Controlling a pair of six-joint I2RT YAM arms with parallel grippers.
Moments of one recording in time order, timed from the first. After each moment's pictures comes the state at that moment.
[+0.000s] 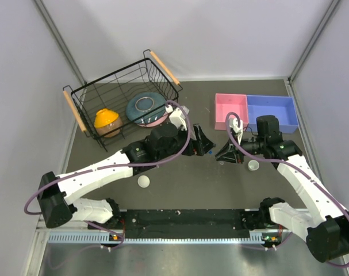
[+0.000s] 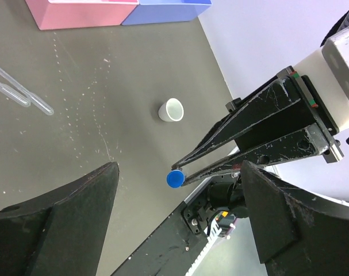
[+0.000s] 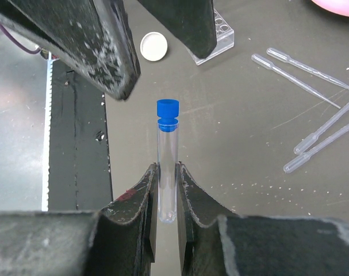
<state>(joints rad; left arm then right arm) -1.00 1.25 1.05 -0.11 -0.06 -0.81 0.28 0.98 0.82 -0.58 -1.06 -0.46</state>
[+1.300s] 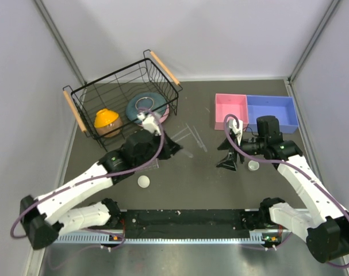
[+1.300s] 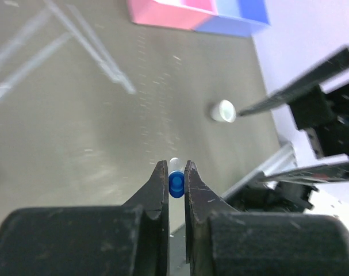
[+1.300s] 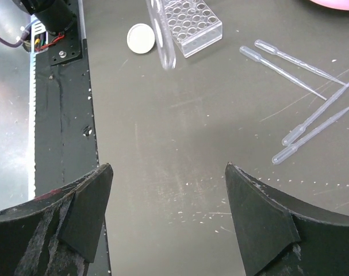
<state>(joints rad) -0.88 1.04 0.87 -0.21 -0.04 -0.83 0.28 0.98 0.82 -0.59 -1.01 -0.49</state>
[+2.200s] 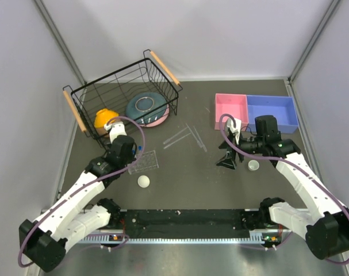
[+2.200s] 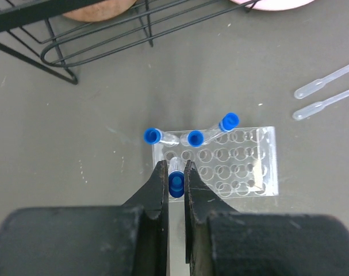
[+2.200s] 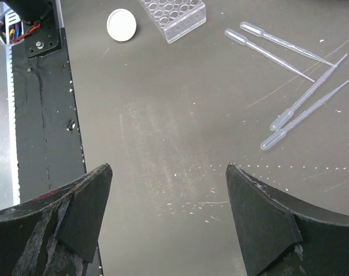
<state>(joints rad) -0.54 0.84 0.69 -0.58 -0.53 -0.54 0.28 1.01 0.82 -0.59 -0.94 -0.51</state>
